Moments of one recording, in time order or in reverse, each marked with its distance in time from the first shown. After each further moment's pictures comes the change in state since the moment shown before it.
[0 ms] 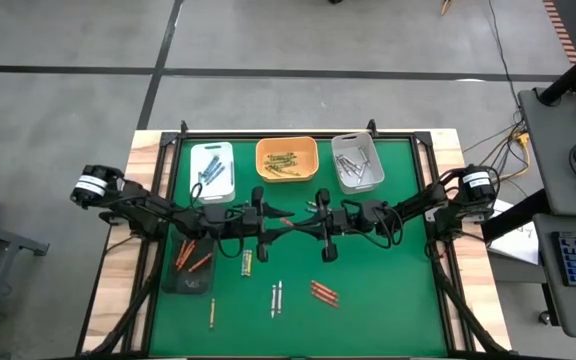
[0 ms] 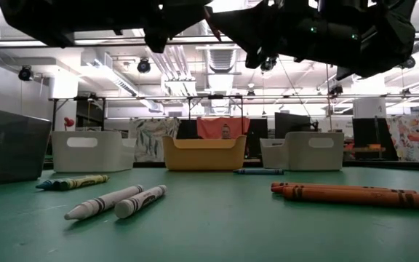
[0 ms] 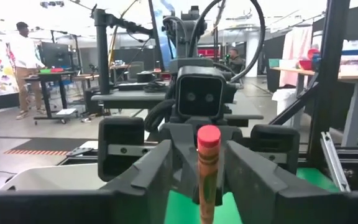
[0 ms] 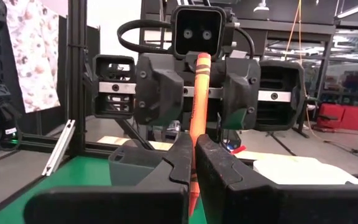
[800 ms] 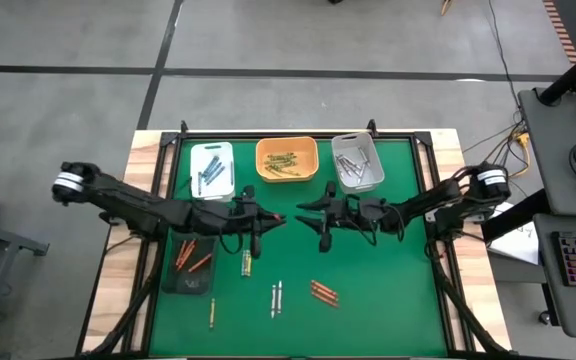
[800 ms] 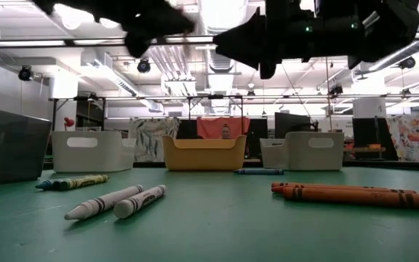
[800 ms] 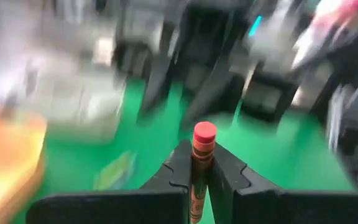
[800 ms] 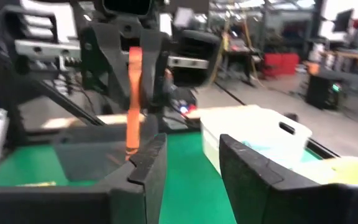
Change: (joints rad) left arm -0.007 -0.223 0.104 -0.713 -0.069 -0.310; right arm -0.002 -0.121 0.004 -0.287 0.249 0.099
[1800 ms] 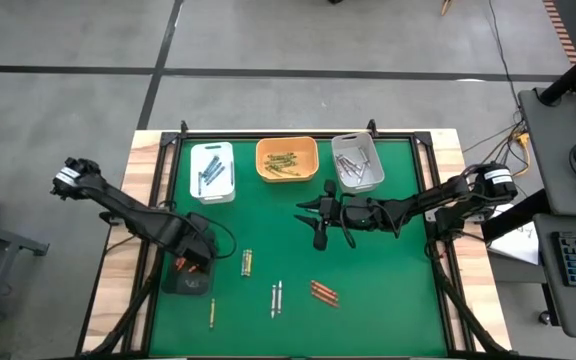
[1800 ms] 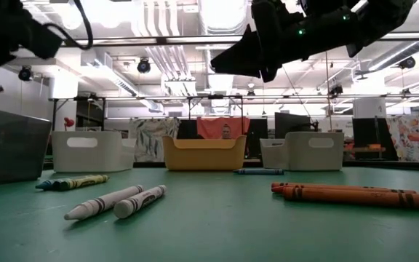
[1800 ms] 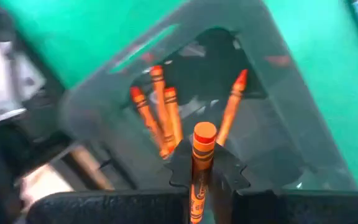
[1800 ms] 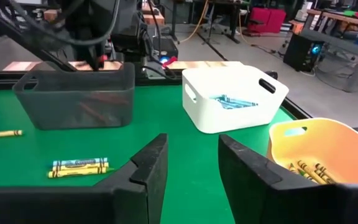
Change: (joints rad) left arm -0.268 0.005 0.220 -1.641 0.312 -1.166; right arm 0.000 -0.044 0.095 -0.382 0.075 -0.016
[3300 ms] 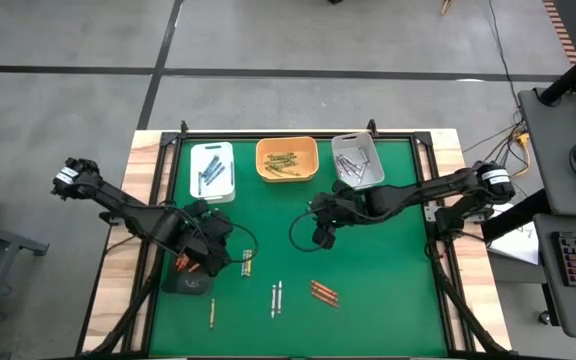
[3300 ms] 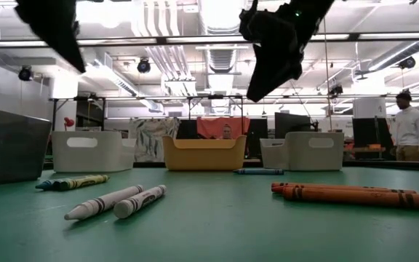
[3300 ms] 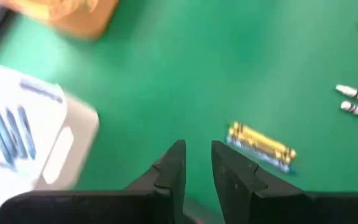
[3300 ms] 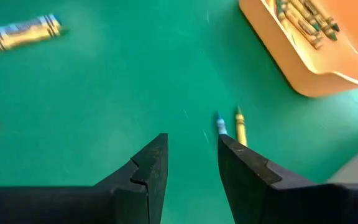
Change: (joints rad) left arm -0.002 0.001 0.124 0.250 -0.468 0.582; right arm 0.000 0.024 0.458 -1.237 0.000 0.396
